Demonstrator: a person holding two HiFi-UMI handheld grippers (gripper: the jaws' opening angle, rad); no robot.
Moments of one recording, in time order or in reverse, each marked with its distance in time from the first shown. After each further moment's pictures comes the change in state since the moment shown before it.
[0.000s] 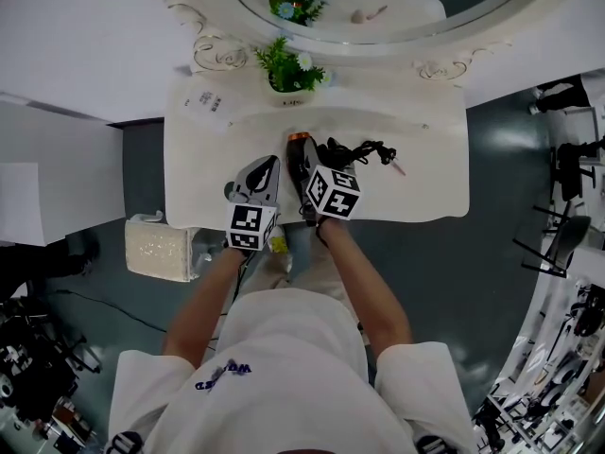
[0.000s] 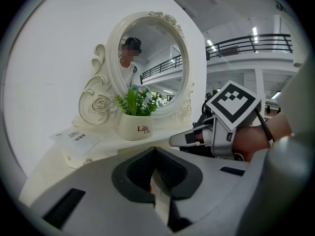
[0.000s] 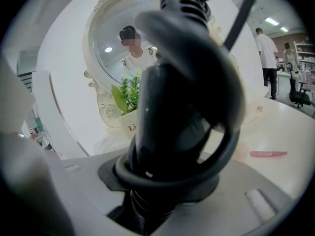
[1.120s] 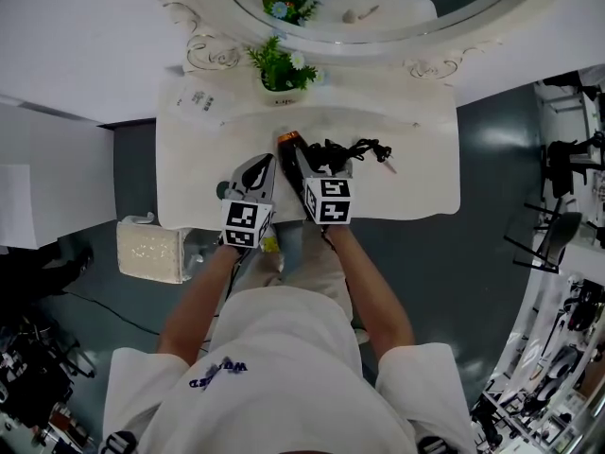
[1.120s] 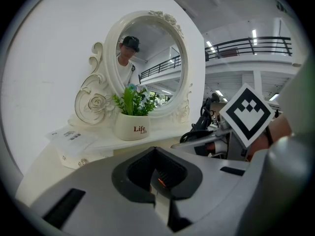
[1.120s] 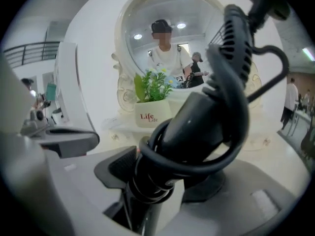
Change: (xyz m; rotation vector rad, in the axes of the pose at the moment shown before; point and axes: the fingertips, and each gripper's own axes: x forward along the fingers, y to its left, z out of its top) left arm 0.005 -0.006 0.000 -0.007 0.001 -0.030; right arm -0.014 0.006 -0.008 -0.349 0.043 0.073
